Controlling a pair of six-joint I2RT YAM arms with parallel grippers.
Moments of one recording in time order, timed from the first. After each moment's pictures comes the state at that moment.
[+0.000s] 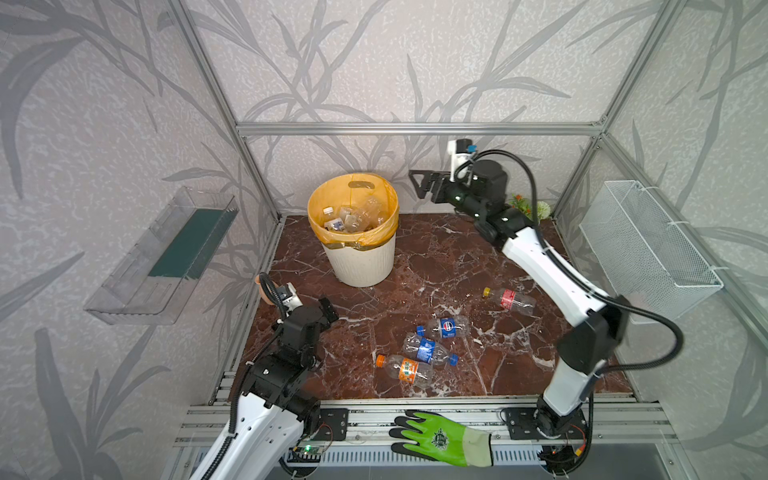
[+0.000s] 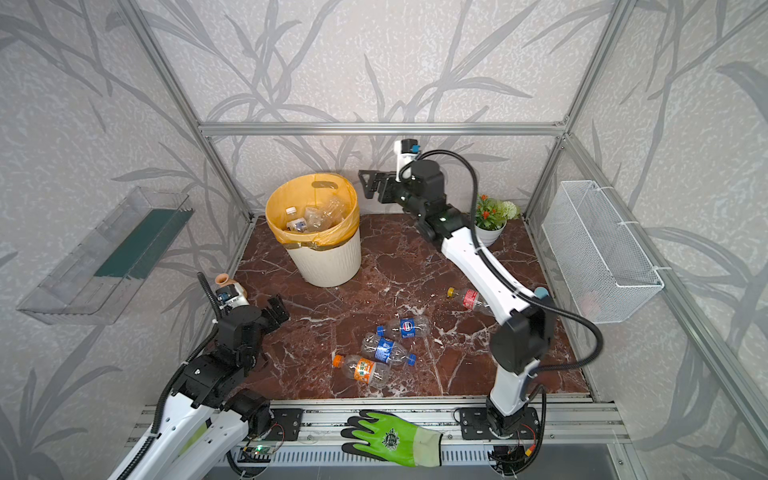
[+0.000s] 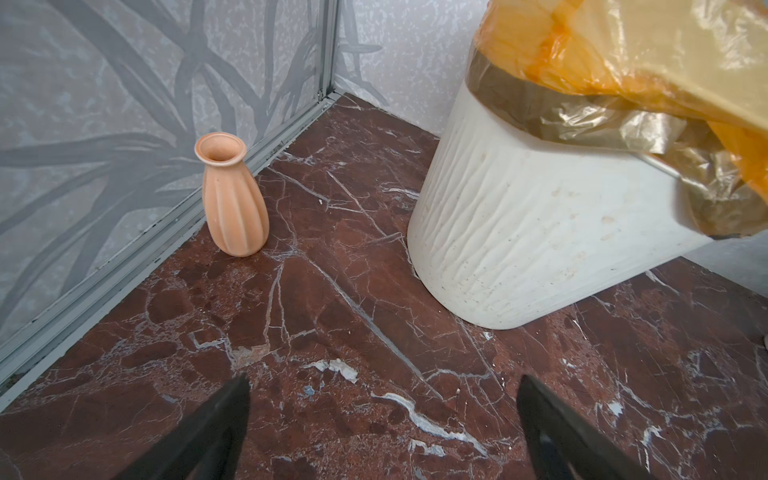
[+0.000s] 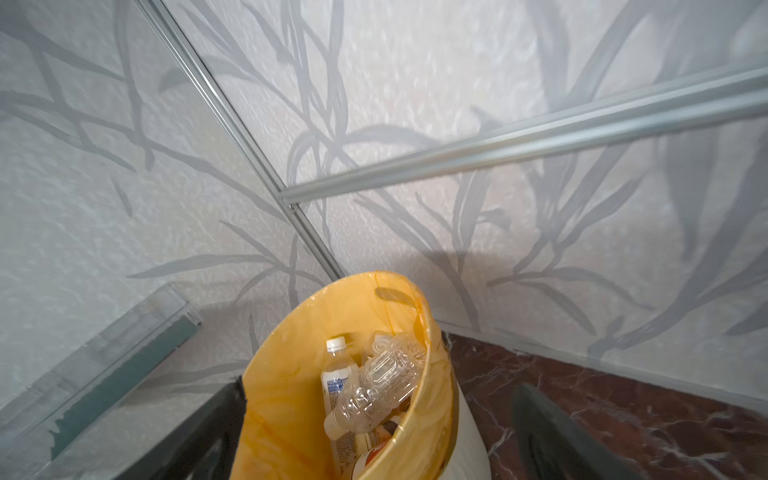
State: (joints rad) left arm -0.39 0.52 0.57 -0.59 -0.57 -0.62; right arm 0.49 1.63 1.75 -0.07 -0.17 0.46
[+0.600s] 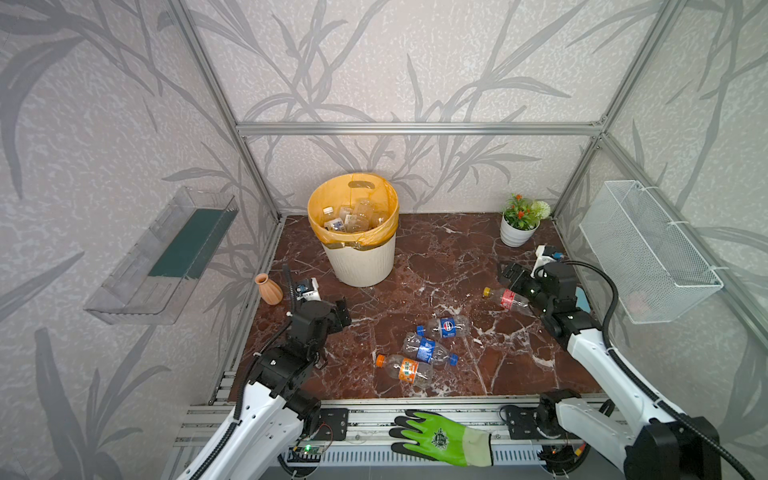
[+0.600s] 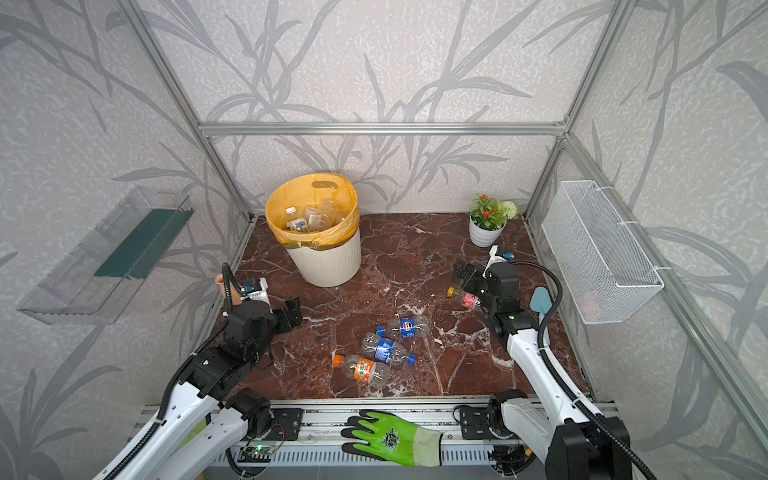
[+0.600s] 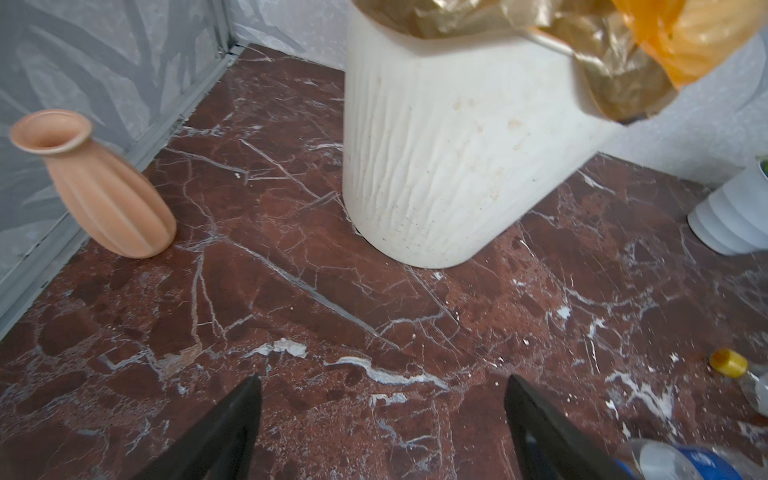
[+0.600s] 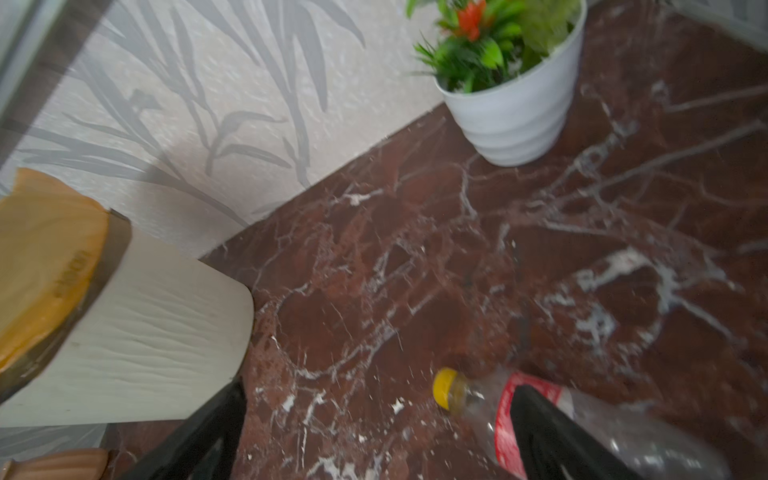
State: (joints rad) left arm -0.48 0.61 0.57 -0.55 -0.40 -0.48; right arm 0.12 0.97 0.57 -0.05 -0.08 0.62
